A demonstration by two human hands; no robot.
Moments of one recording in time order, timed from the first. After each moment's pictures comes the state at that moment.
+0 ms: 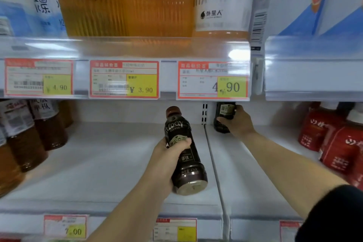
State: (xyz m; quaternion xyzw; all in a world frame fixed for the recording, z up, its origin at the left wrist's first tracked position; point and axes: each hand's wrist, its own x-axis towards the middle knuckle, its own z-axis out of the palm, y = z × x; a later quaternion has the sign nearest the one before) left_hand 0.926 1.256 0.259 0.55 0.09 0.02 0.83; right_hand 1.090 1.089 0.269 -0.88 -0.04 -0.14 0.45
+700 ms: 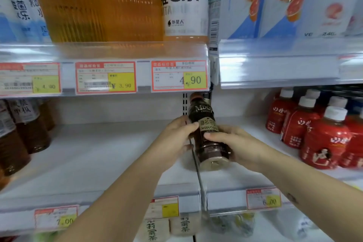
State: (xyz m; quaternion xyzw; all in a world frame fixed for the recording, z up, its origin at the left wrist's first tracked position) left_hand 0.925 1.212 0.292 0.67 -0.03 -0.03 0.74; right_hand 0.944 1.048 0.282 -0.73 -0.12 0.15 0.66
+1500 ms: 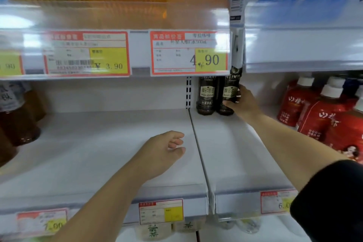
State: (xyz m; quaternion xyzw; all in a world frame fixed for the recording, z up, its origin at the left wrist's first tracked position) left_hand 0.939 1.265 0.237 0.90 -0.08 0.04 0.42; right_hand 1.106 1.028 0.257 -0.86 -0.06 -0.19 0.46
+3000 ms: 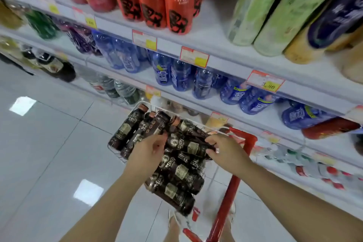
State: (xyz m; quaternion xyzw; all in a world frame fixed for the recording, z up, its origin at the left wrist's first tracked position) left_hand 0.543 1.561 -0.107 0.84 0.33 -0.06 0.42; right_hand 0.685 1.380 -0.120 -0.87 -0.32 0.31 0.19
